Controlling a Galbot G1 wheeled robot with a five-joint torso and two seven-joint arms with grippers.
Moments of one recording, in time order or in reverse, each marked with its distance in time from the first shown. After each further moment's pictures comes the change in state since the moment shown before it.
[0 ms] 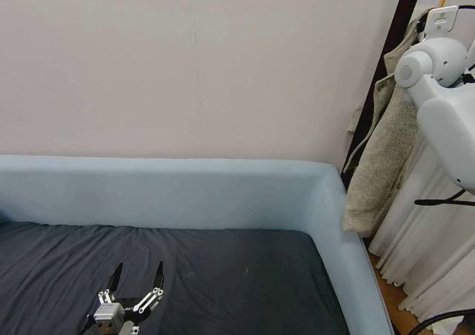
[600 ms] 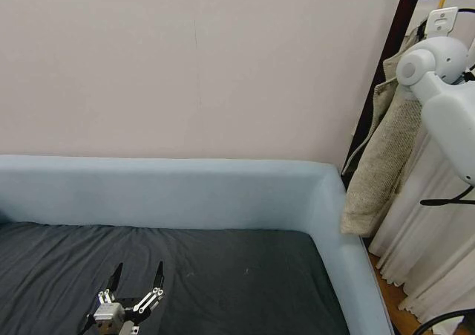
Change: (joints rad) left arm 0.000 0.000 0.000 0.000 0.000 0.000 0.000; right arm 0.025 -0.056 -0.064 0.020 0.122 -0.001 0.030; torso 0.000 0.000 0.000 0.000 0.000
